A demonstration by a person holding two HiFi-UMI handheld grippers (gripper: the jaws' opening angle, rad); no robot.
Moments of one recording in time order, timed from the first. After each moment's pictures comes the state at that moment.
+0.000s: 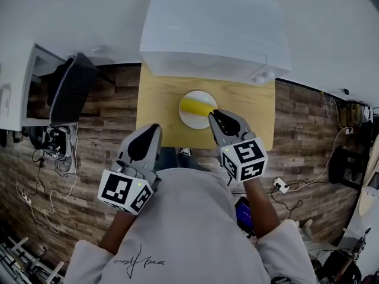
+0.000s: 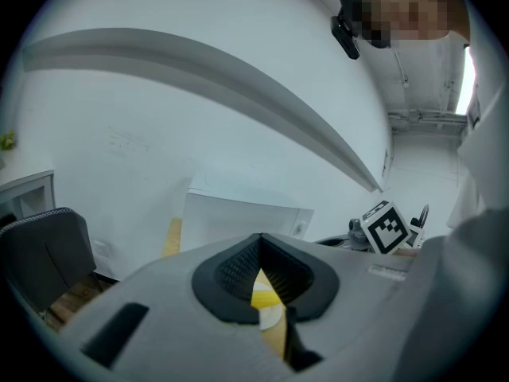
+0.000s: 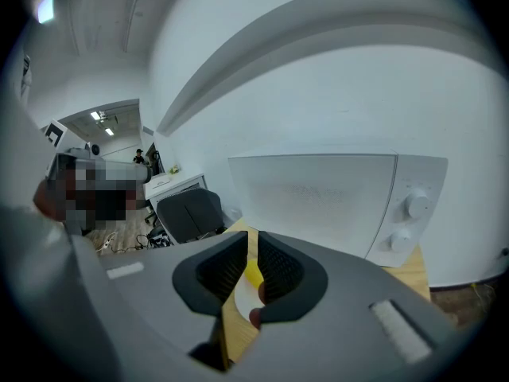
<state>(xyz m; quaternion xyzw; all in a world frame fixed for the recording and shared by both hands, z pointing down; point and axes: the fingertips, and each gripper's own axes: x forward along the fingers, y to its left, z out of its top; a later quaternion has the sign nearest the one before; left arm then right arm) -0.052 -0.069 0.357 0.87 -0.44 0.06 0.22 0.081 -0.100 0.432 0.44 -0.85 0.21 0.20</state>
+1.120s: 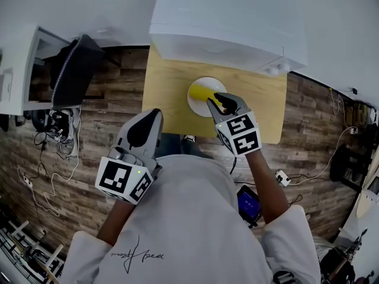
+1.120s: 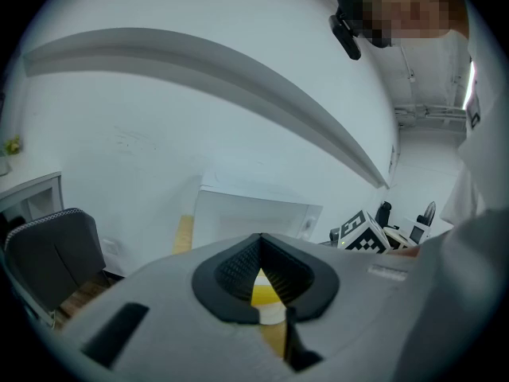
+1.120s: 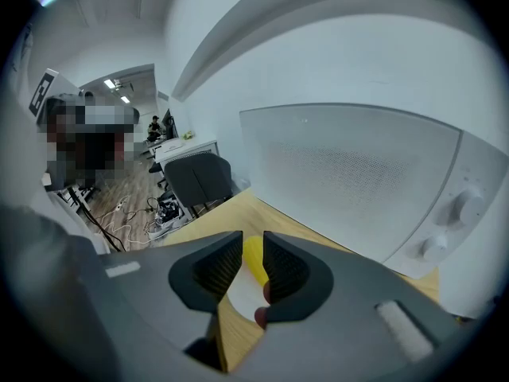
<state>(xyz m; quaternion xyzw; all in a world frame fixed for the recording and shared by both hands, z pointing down) -0.071 -0.077 0.367 0.86 -0.46 0.08 0.22 0.054 -0.117 0.498 0.37 -0.85 0.20 0.31</state>
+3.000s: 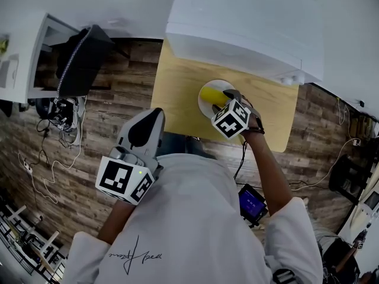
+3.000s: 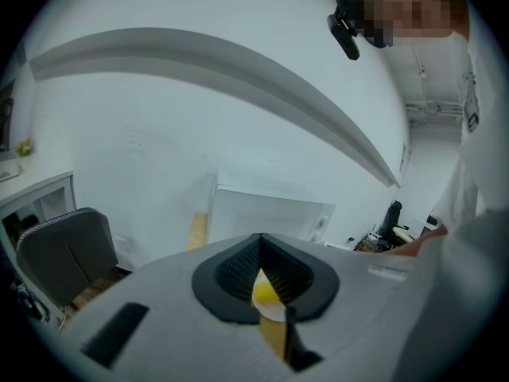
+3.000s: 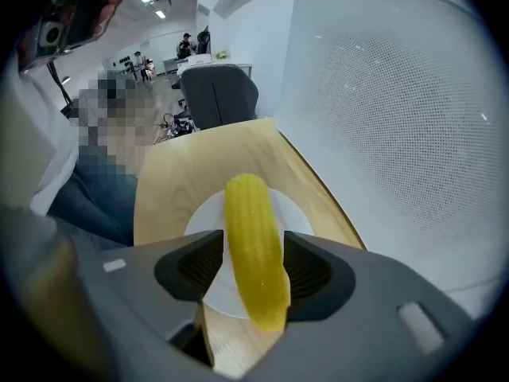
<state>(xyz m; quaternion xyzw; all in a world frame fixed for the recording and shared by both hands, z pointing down) -0.097 -0.089 0.374 0.84 -0.49 0.09 0.23 0.053 -0.129 0.616 0.23 -0.79 0.11 0.56</state>
